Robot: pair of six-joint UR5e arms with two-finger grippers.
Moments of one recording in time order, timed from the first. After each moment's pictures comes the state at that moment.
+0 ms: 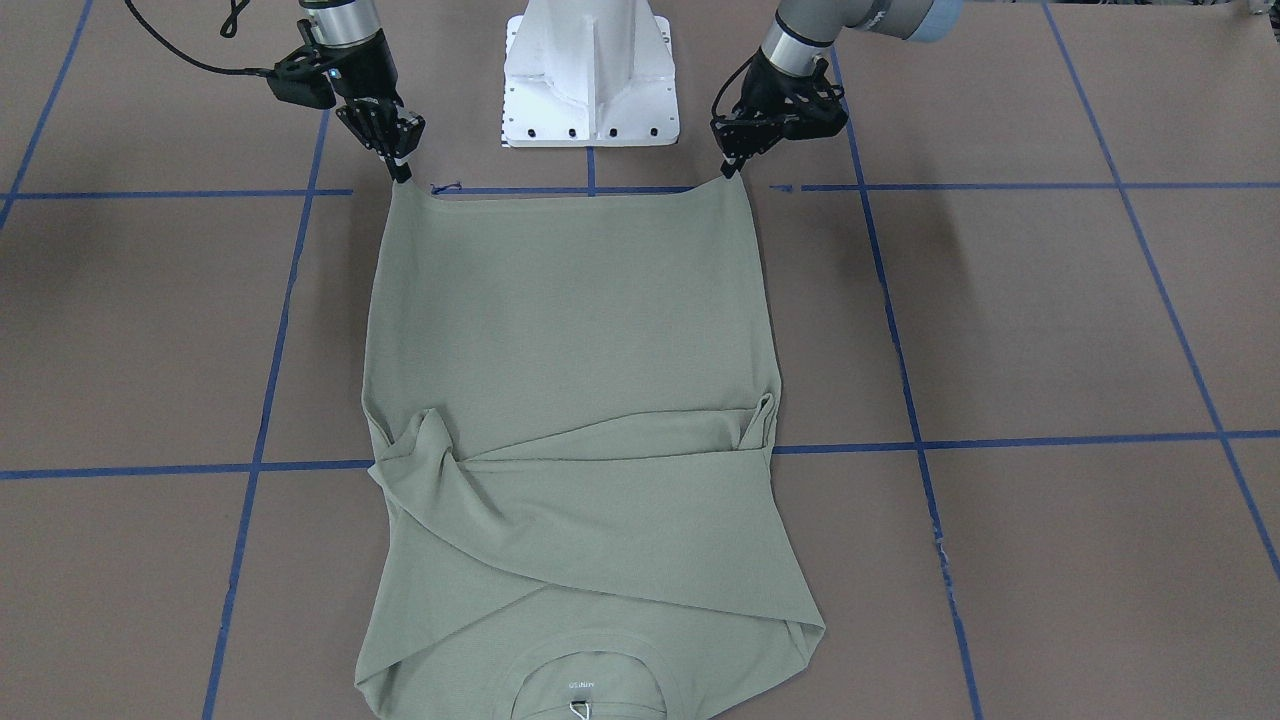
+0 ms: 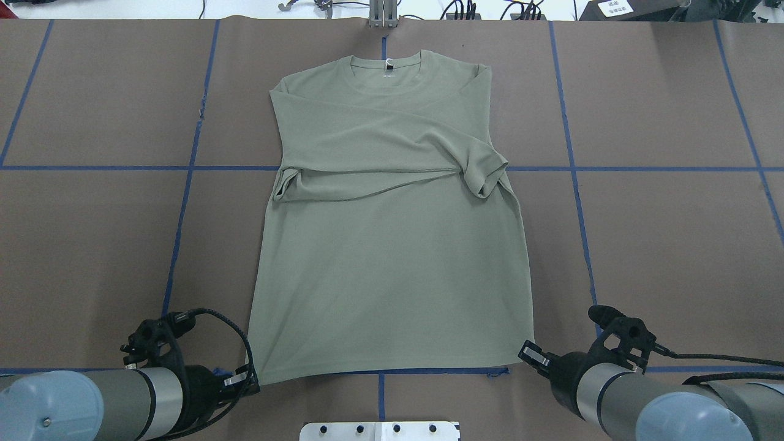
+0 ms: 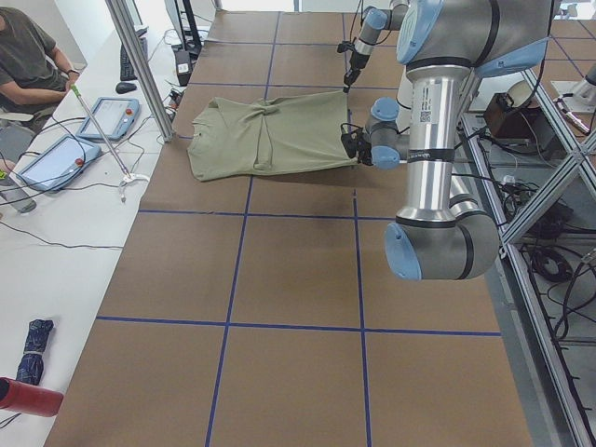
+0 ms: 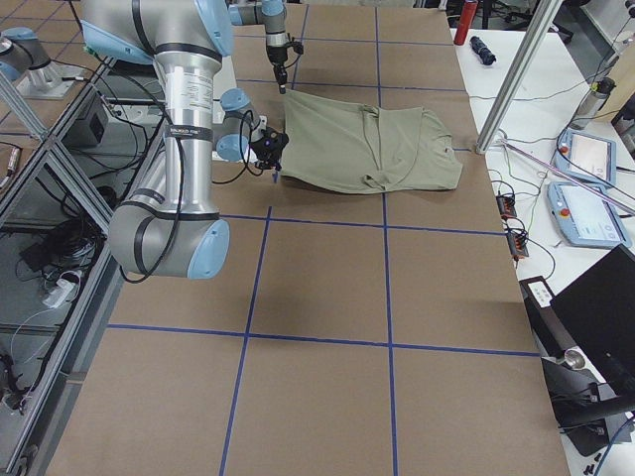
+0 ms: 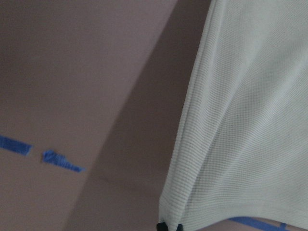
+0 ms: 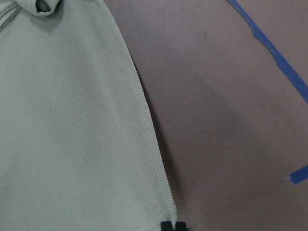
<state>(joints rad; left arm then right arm) -0.09 -1.57 -2.22 -2.04 -1.56 -1.95 0.04 -1.65 2.29 -1.28 1.33 2.08</state>
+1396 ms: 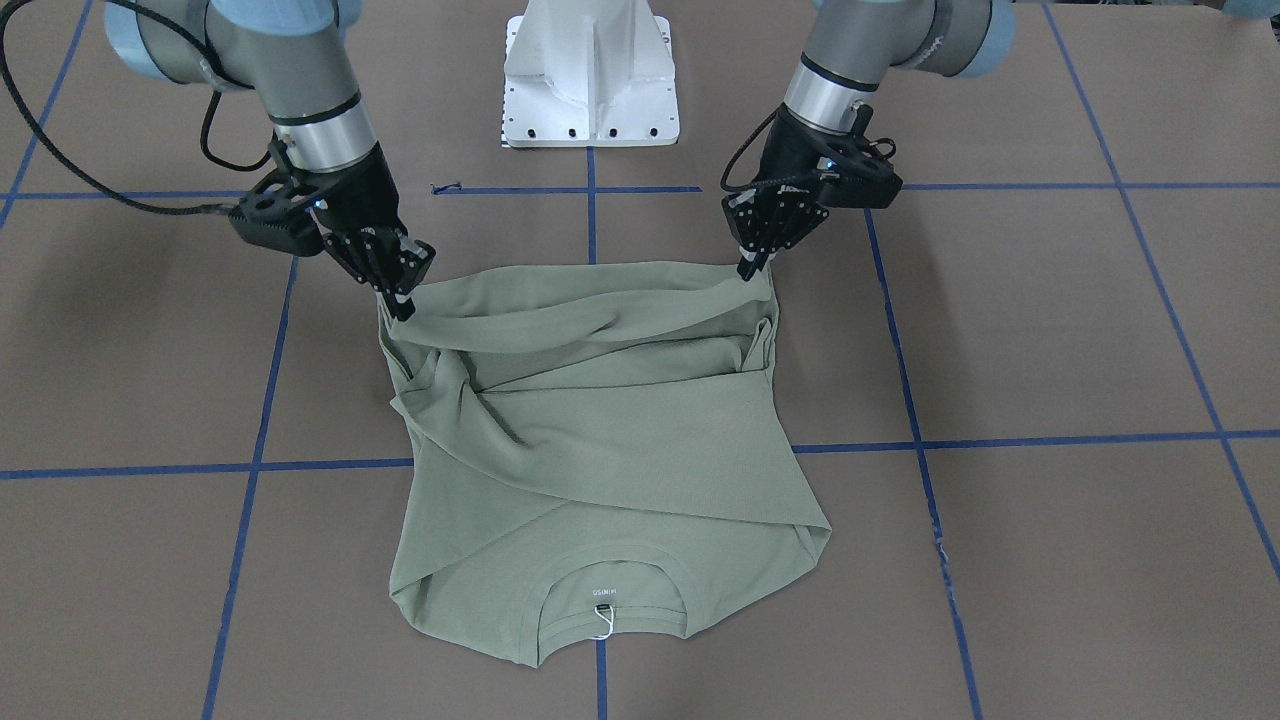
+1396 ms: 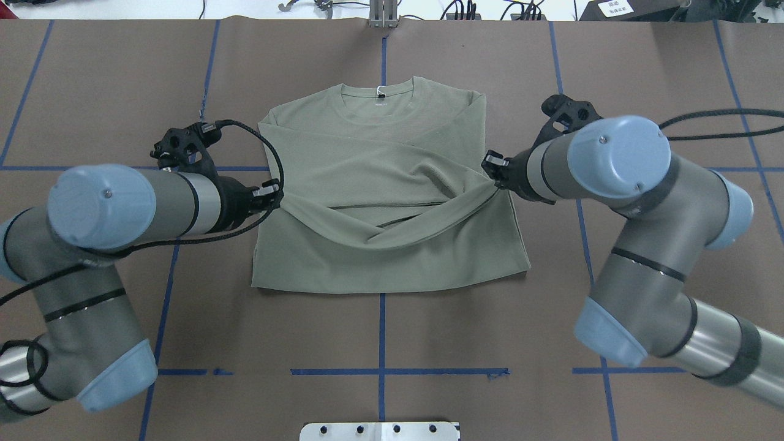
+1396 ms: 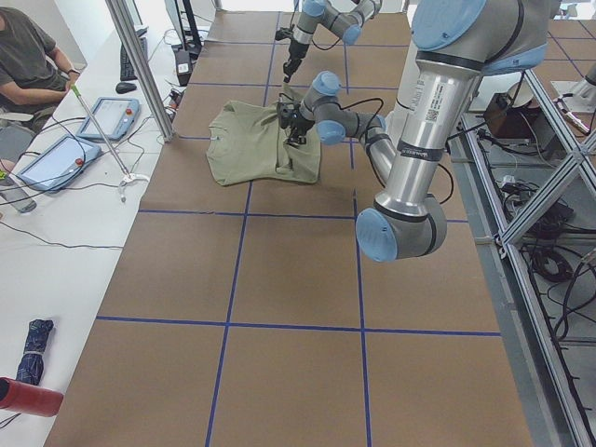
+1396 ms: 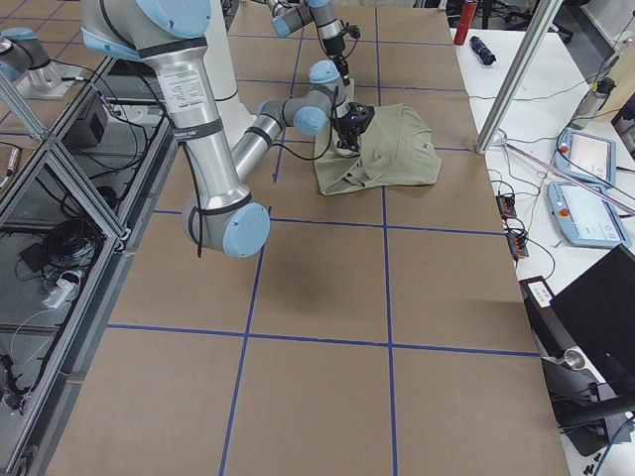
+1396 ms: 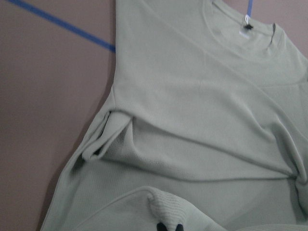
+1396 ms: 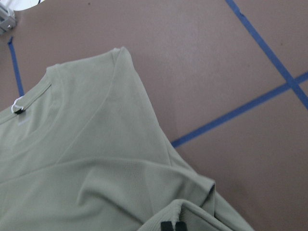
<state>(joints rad) -0.59 -1.95 -1.94 -1.94 -1.65 -1.55 0.66 -1.14 1.88 -1.42 1.69 1.61</state>
